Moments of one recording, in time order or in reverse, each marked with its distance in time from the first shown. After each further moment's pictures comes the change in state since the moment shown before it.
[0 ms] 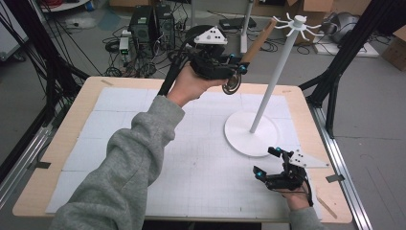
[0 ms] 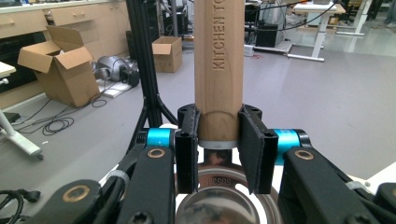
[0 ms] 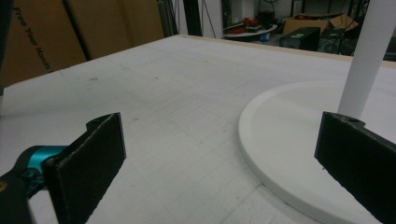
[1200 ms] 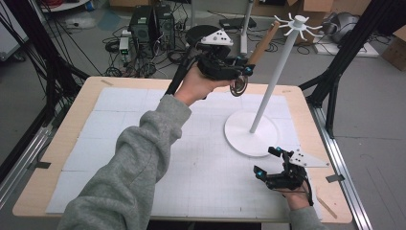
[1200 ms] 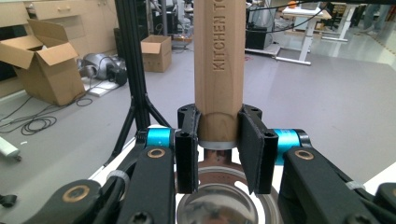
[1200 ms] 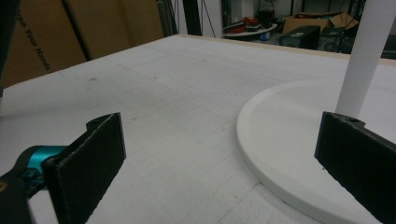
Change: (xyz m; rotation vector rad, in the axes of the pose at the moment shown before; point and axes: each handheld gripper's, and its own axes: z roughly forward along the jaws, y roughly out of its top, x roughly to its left) left arm 0.003 -0.006 0.022 0.007 -0.040 -0.030; right arm -0.002 -0.001 0.000 0.001 0.000 0.011
